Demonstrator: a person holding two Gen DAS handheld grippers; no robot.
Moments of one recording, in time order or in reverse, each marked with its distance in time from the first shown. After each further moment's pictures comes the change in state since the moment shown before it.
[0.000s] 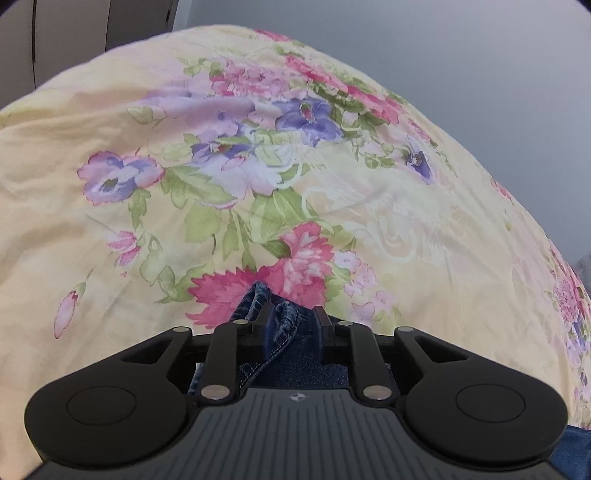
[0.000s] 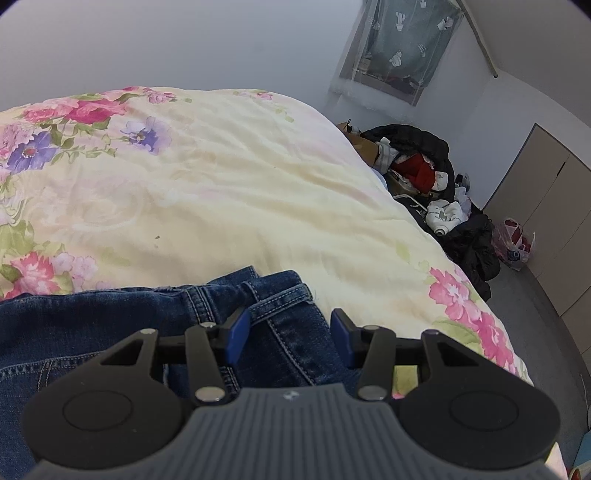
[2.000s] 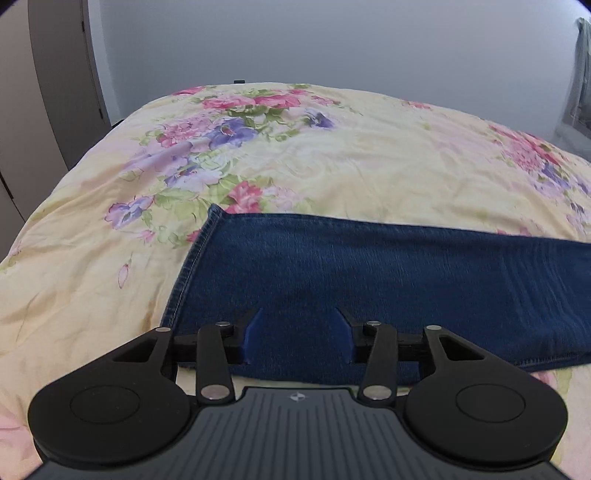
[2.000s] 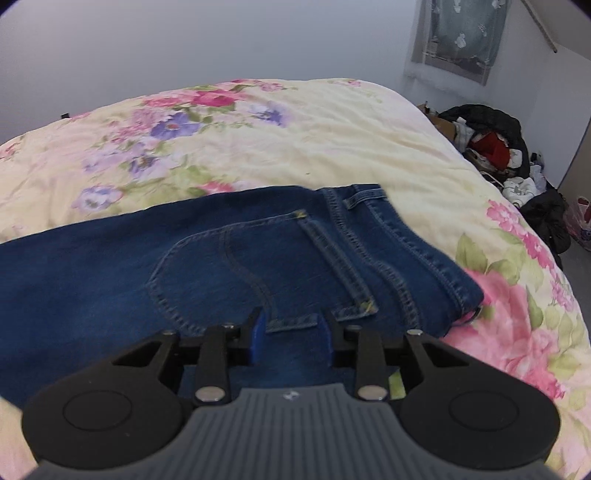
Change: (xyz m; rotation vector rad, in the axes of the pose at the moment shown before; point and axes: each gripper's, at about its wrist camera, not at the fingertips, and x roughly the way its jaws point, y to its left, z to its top) left arm -0.112 -0.057 -0.131 0.490 -0.108 0.087; right arm -0.160 0.036 -0.093 -0.022 0.023 0.369
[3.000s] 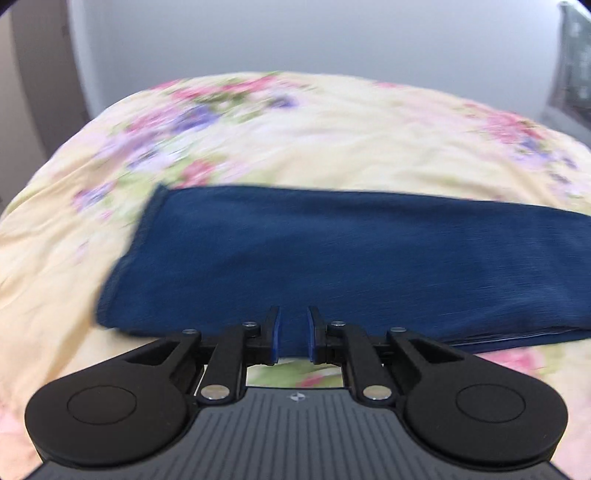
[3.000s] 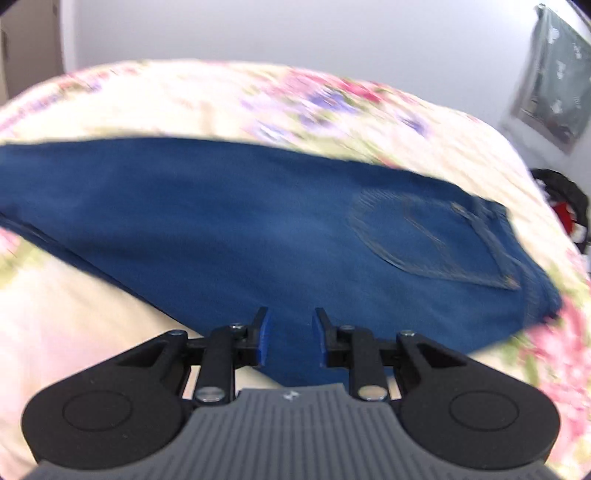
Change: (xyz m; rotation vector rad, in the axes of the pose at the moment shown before) left arm -0.009 -0.059 -0.027 0.052 -0.004 -0.070; right arm -0.038 0.140 -0.061 -0.250 -0.012 0.182
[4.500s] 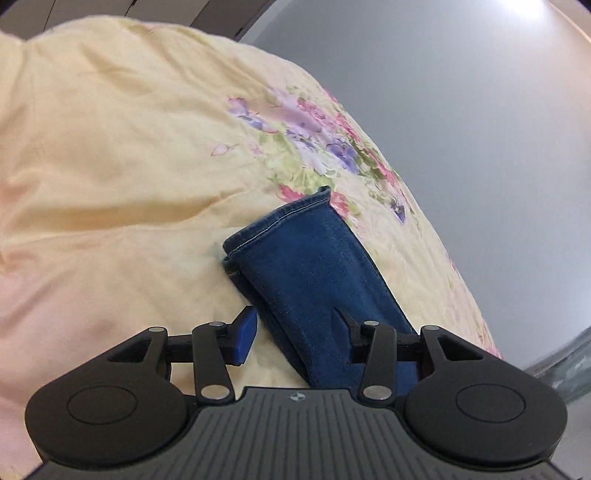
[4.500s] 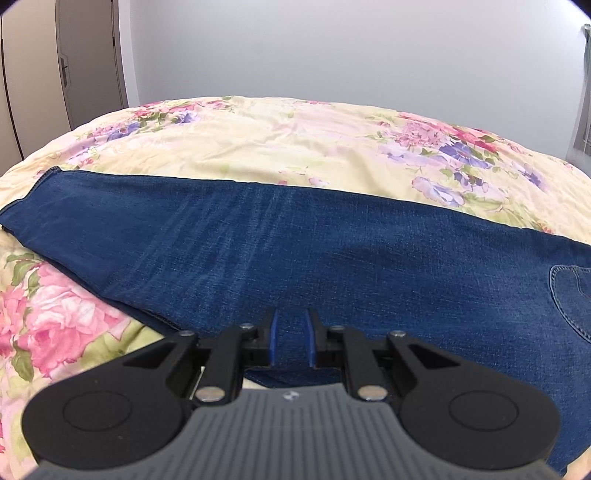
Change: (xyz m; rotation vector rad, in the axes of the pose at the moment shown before) left arm -0.002 0.158 -0.075 -0.931 -0.194 -0.139; right arm 0.040 0.133 0.030 -0.033 -0.119 0.165
